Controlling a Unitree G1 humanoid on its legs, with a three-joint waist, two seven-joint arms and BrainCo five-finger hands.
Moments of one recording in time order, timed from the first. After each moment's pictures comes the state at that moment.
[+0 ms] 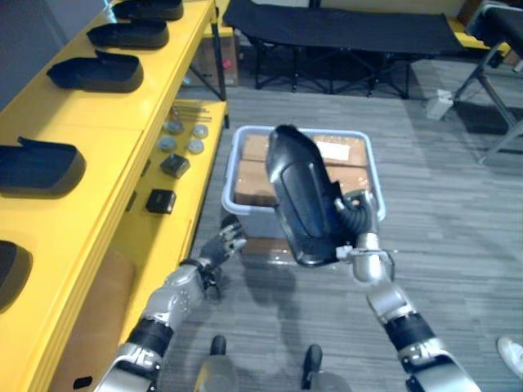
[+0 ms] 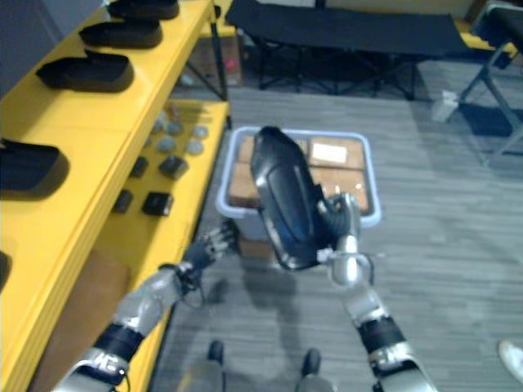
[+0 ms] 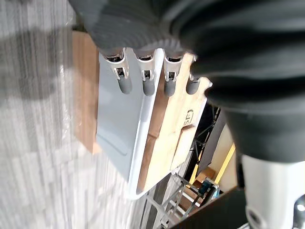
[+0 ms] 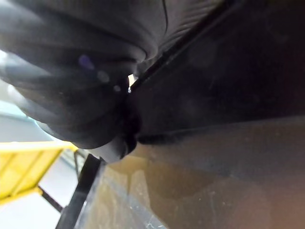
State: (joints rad) left arm -0.30 0.30 -0.26 0.41 -0.66 0.21 -0.18; right arm -0.34 -0.30 0.23 0.39 -0.29 -0.20 -0.54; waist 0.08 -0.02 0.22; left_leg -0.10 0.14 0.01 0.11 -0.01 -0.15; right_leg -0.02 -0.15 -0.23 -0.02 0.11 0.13
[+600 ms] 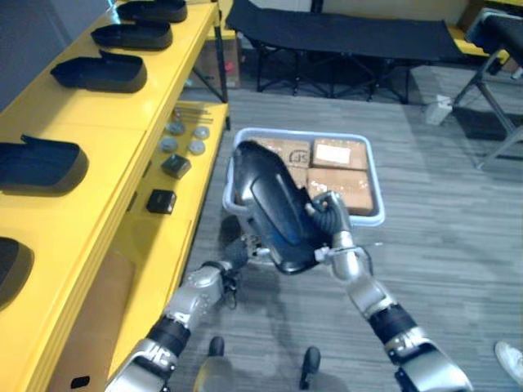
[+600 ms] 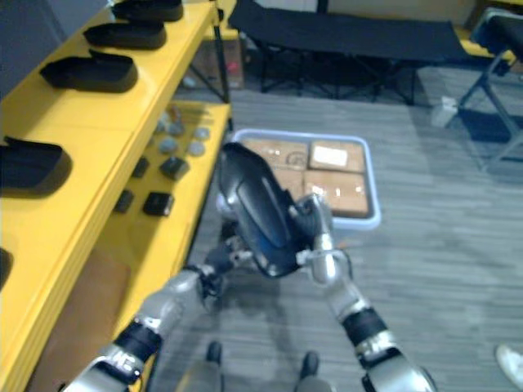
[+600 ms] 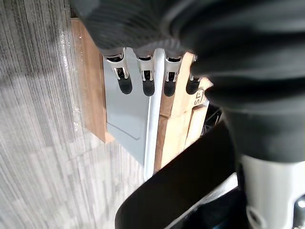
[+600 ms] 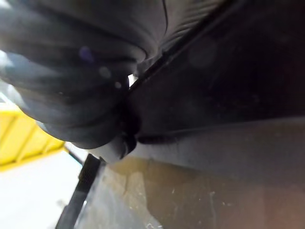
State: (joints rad) left arm -0.36 0.25 -0.42 0.45 -0.58 0.20 -0.10; right arm -0.42 -0.24 0.38 0.48 -0.33 -0.20 -0.49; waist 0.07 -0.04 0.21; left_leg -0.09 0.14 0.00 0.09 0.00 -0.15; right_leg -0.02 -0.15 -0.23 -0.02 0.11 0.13
